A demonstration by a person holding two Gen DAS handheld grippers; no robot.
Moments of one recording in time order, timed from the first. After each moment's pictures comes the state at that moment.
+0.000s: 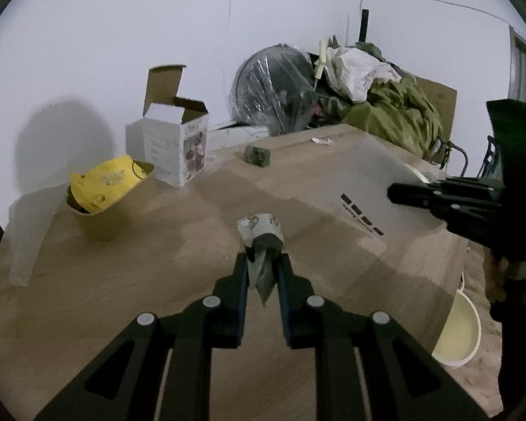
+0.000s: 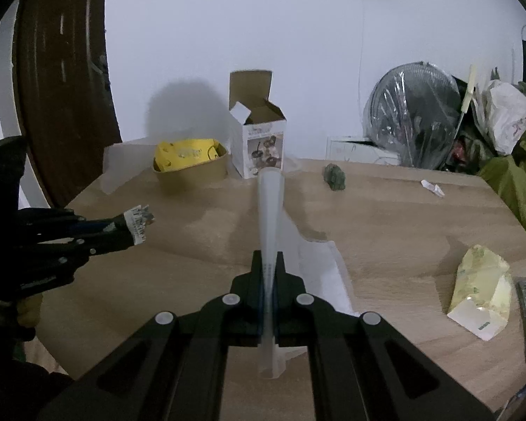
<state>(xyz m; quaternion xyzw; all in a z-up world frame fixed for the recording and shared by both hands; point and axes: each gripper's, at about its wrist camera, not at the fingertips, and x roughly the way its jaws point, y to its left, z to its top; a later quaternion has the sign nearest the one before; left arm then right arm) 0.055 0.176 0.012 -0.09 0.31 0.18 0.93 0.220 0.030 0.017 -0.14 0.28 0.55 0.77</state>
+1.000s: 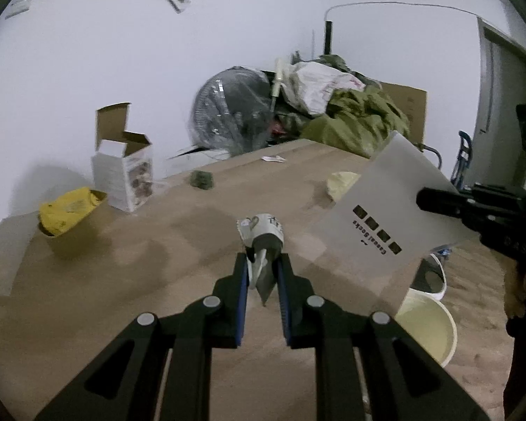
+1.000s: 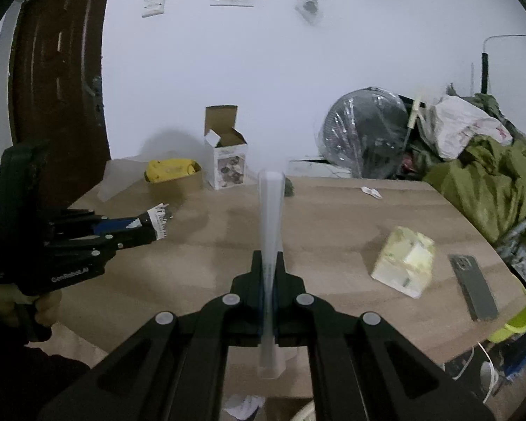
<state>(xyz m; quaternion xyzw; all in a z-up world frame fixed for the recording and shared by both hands) 0.074 0.075 0.025 -0.06 0.27 0.14 0.95 0.187 -0.120 0.051 -0.13 0.24 0.50 0.82</state>
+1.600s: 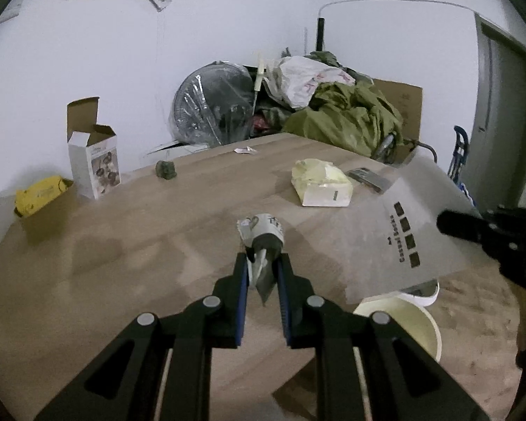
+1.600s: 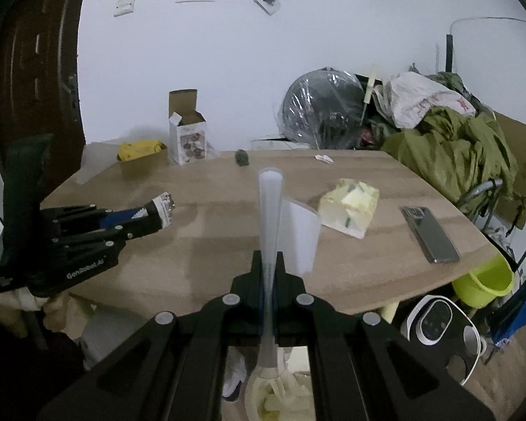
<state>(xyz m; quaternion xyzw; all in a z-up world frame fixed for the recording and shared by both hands) 0.108 -0.013 -0.008 -0.06 0.26 0.15 0.95 0.195 -0.218 0.015 -0.12 0.26 0.45 0.84</state>
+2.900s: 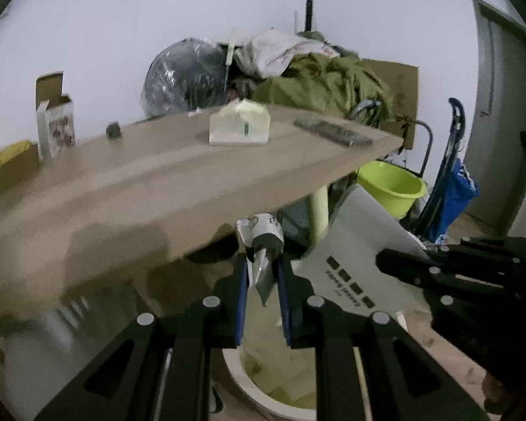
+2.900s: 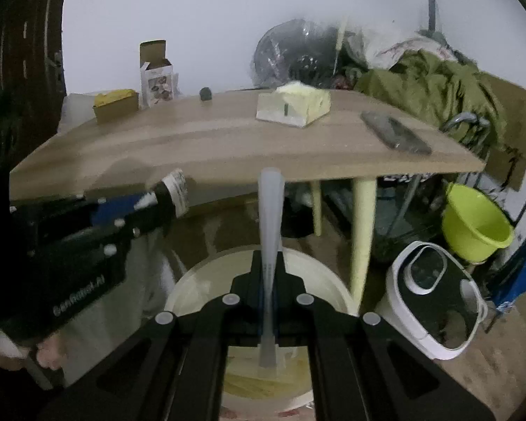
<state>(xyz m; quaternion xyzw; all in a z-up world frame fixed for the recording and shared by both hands) 0.168 -0.172 -0.107 -0.07 0.28 0.17 0.94 0.236 -0.327 -0.122 -0.13 0.32 0.44 0.83</state>
